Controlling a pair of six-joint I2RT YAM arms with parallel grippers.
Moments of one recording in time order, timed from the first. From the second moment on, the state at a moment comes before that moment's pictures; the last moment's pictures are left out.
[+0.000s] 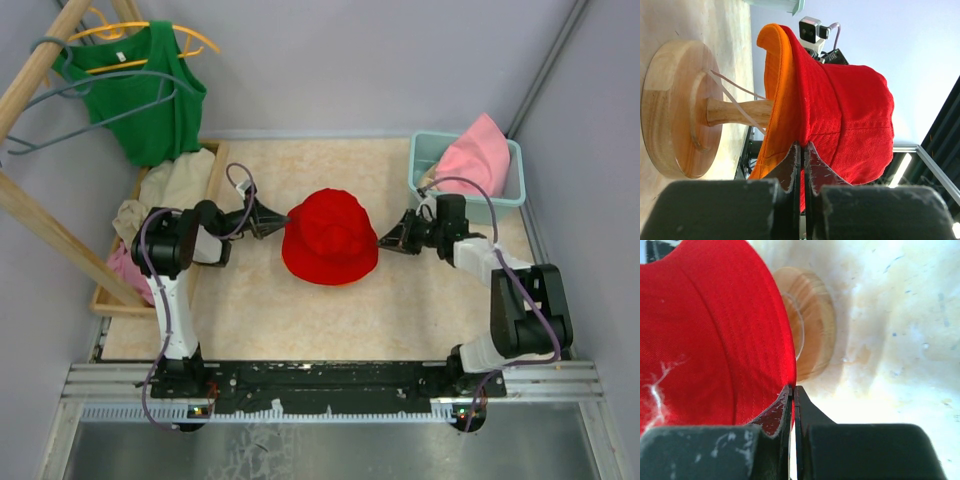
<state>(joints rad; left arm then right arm) -0.12 2.16 0.84 1.53 1.17 -1.82 0.11 1.47 0.70 0.07 -0.76 0.62</state>
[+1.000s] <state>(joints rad) -0.13 2.16 0.71 1.53 1.19 -1.75 0.14 1.50 0.85 -0.11 -0.58 0.50</state>
